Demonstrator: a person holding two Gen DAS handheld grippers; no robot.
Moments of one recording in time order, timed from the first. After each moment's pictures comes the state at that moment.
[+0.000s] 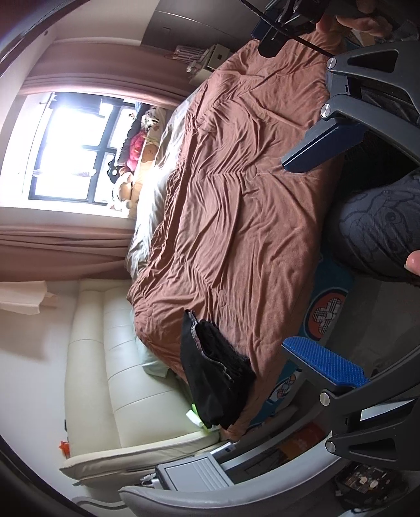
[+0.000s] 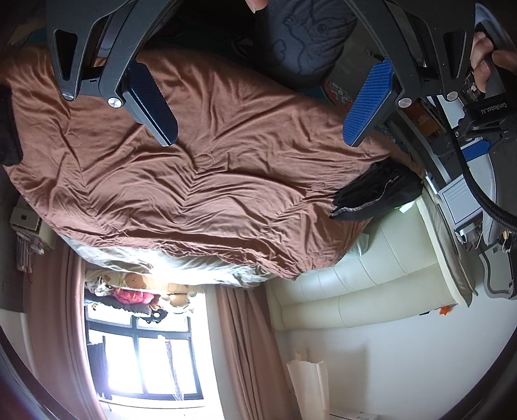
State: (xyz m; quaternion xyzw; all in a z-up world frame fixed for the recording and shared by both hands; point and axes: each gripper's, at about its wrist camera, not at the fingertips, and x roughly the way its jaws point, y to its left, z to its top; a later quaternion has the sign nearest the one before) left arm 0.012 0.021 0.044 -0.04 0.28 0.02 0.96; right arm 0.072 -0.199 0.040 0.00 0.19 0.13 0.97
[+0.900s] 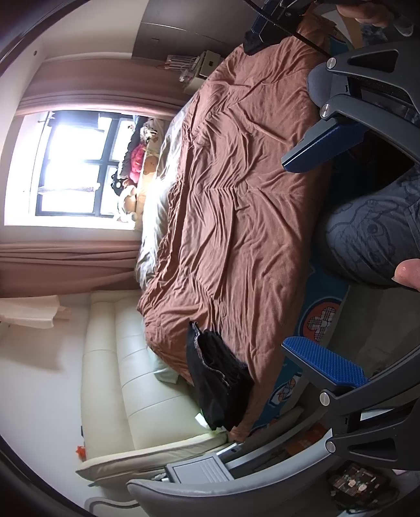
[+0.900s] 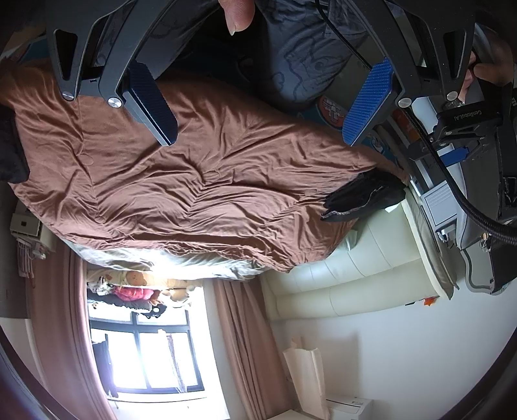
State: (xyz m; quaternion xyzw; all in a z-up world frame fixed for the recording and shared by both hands) left arm -0.029 -0.018 0.028 -0.02 0.25 0.01 0.97; right arm 0.011 -0.242 0.015 0.03 0.17 0.15 0.97
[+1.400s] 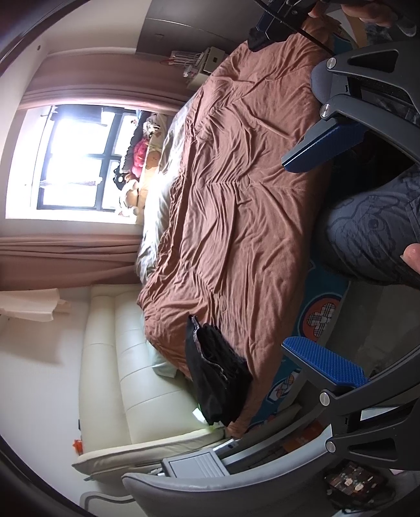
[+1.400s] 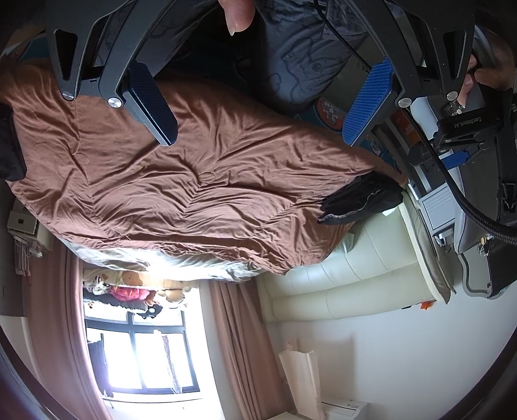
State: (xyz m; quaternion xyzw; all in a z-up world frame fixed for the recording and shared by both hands) left arm -0.030 -0.011 0.027 -0.03 0.25 0.02 0.97; right arm 0.008 -0.239 0.011 0.02 0.17 0.16 0.97
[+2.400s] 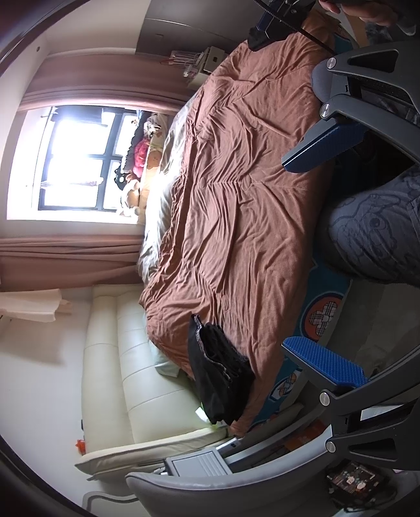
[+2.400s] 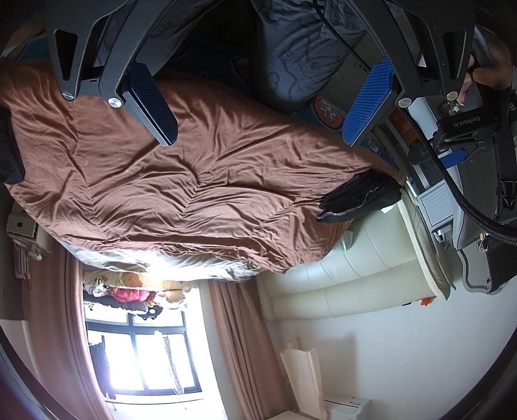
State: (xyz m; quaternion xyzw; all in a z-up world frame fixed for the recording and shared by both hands) left arm -0.032 -0.012 0.031 -0.02 0.24 0.02 0.97; right arm 0.008 -0.242 0.012 0.03 0.17 0.16 0.97
